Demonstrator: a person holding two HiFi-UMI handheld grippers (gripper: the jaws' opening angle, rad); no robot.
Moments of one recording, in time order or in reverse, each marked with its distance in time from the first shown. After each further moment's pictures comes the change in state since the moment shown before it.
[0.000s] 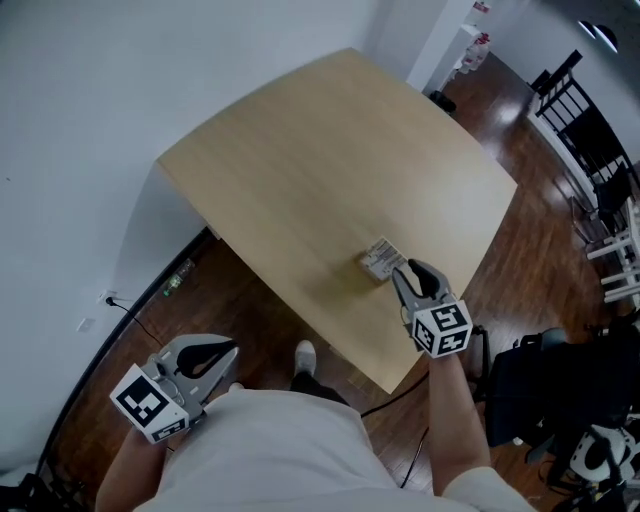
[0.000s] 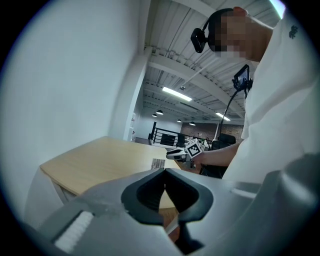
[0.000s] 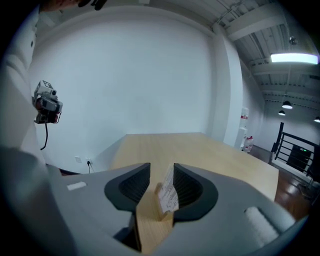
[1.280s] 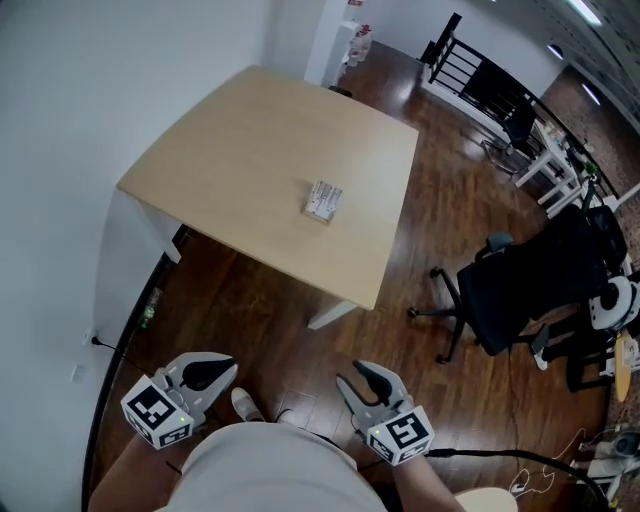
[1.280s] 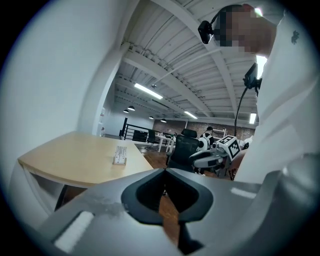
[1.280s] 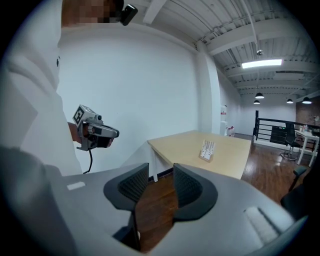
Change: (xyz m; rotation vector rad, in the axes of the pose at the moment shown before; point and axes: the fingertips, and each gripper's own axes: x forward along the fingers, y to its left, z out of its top) left arm -0.138 -0.130 -0.083 0.103 0.044 -0.338; right arm -0.279 0.372 -0.042 0.194 -0.062 -0.159
